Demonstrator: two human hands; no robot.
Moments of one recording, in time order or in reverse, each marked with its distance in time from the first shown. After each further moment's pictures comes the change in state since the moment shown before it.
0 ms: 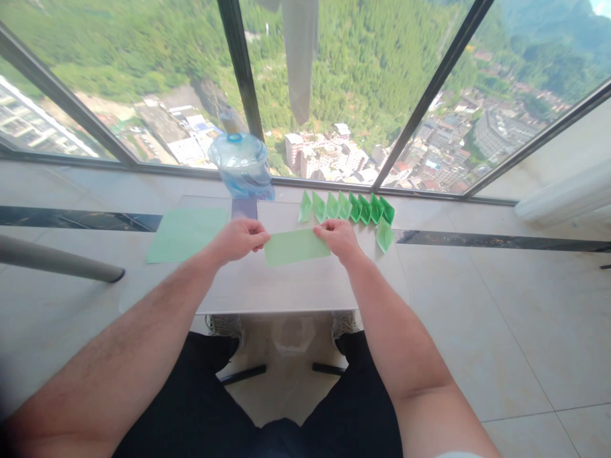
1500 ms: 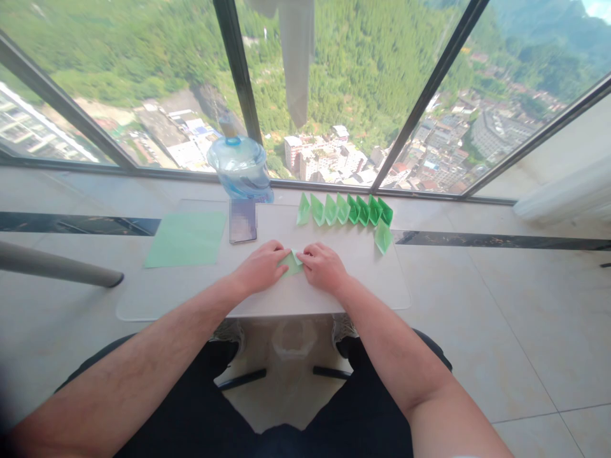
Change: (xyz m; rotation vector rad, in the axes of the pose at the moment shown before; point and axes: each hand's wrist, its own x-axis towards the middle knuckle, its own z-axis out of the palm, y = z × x) left_hand -0.017 -0.009 0.066 0.442 -0.092 0.363; right_hand -0.029 0.054 0.023 -0.955 -0.154 -0.822
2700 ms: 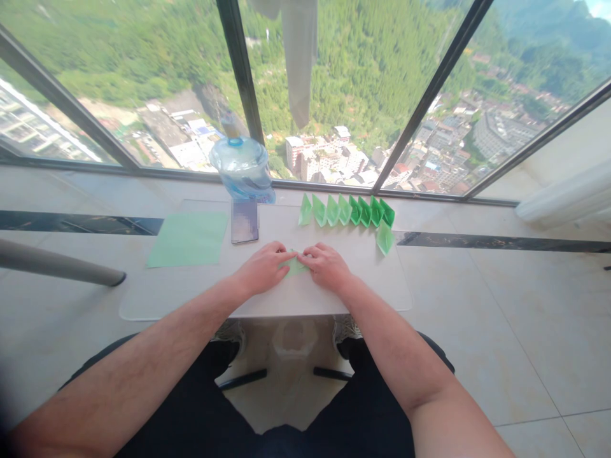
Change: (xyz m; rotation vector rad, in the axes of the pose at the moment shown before) left_hand -0.001 -0.003 0.003 0.009 0.028 0.056; right_hand 0.000 0.013 0.003 -0.033 0.008 -0.144
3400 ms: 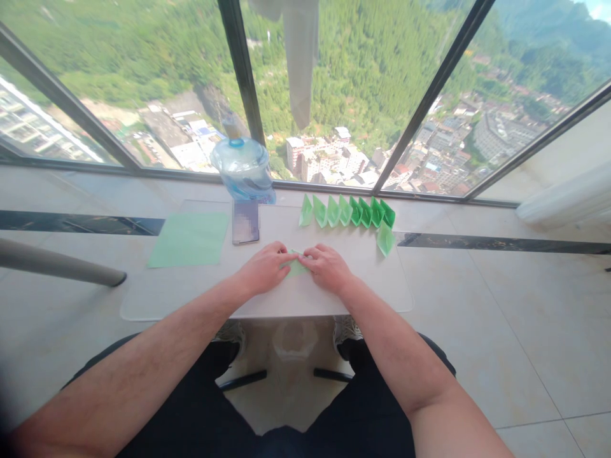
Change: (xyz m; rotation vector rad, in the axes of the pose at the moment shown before) left_hand 0.001 0.000 0.000 -0.011 -0.007 0.009; right_hand 0.000 0.000 -0.001 -0.009 -0.016 -0.013
